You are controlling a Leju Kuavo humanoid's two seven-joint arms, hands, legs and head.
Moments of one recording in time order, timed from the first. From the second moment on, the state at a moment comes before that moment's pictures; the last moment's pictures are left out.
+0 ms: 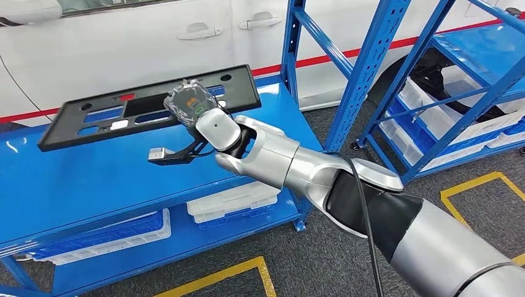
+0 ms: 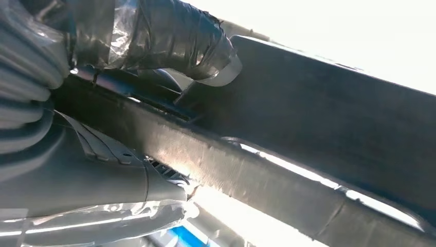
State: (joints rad) left arm -0.03 0.02 -0.43 -0.16 0.75 0.12 -0.19; right arm -1.12 -0.13 0.96 -0.90 1.08 0.13 0.06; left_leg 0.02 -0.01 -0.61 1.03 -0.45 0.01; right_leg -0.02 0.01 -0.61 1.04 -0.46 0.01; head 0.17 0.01
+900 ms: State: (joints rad) left arm -0.04 0.02 -0.46 -0.16 0.74 0.09 -0.23; right arm -1.14 -0.26 0.95 -1.12 1.07 0.15 0.03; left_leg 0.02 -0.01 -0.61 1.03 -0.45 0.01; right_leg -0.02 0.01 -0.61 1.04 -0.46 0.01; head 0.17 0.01
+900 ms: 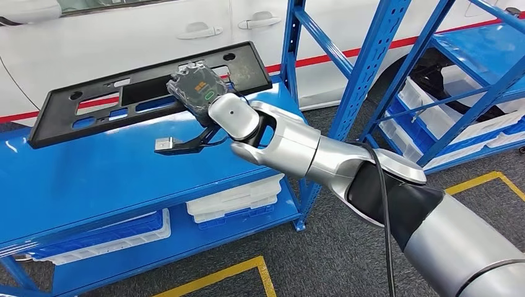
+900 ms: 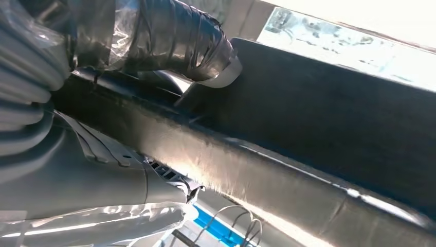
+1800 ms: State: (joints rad) left arm -0.04 0.02 -0.48 -0.16 0.74 0.11 -0.24; right arm -1.11 -0.30 0.93 -1.15 1.01 0.16 0.03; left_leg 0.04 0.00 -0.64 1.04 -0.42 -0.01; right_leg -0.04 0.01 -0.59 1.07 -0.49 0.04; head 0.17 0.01
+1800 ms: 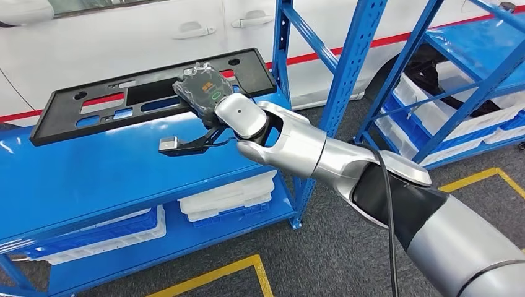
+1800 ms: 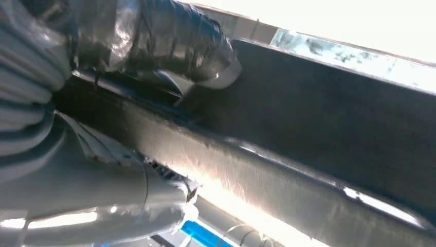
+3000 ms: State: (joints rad) left arm -0.04 0.01 -0.48 -0.16 0.73 0.11 -0.24; right arm -1.12 -0.30 0.92 -1.15 1.01 0.16 0.03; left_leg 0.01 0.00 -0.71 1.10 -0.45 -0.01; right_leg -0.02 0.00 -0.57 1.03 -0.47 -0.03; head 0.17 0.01
